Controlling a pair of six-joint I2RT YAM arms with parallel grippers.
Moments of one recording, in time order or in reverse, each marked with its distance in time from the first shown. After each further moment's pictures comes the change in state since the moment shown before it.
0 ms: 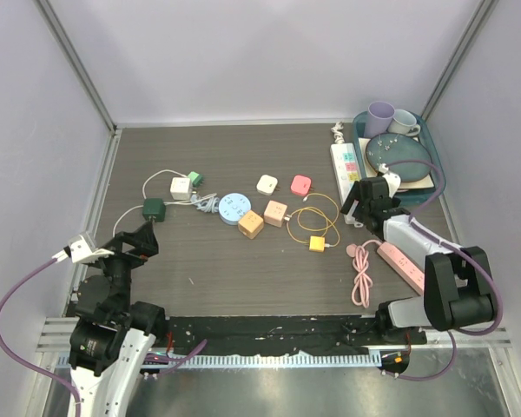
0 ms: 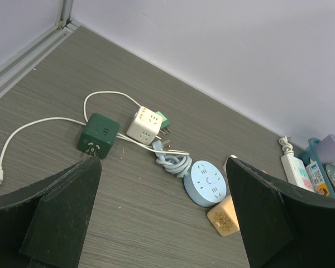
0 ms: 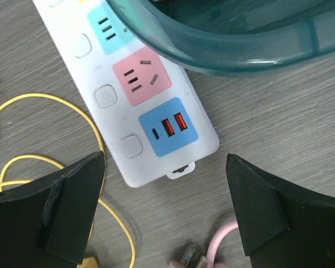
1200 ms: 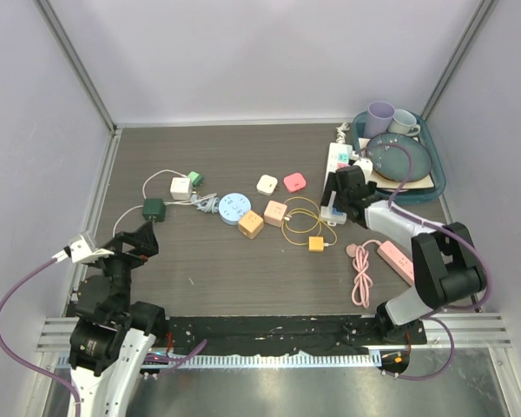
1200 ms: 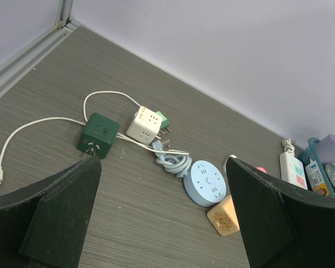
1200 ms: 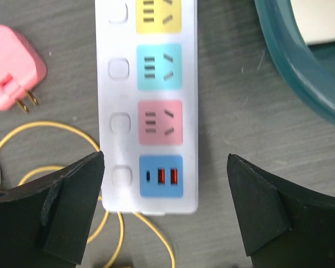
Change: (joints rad) left arm 0.000 0.000 0.000 0.000 0.001 0.000; right arm 0.159 0.138 0.098 0.067 0.028 -0.081
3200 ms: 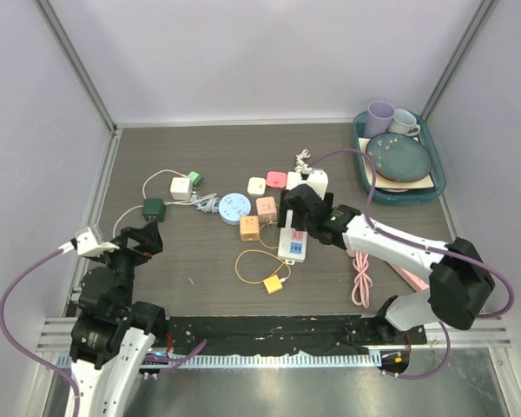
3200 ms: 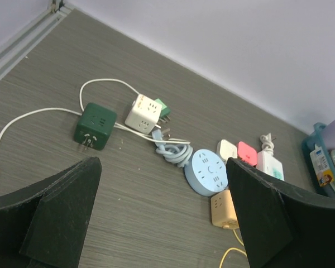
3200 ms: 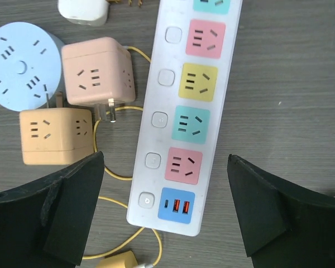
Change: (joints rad) left arm -0.003 0.031 0.002 0.000 0.029 0.001; right arm 0.481 -0.046 0.163 -0.278 0.126 0.275
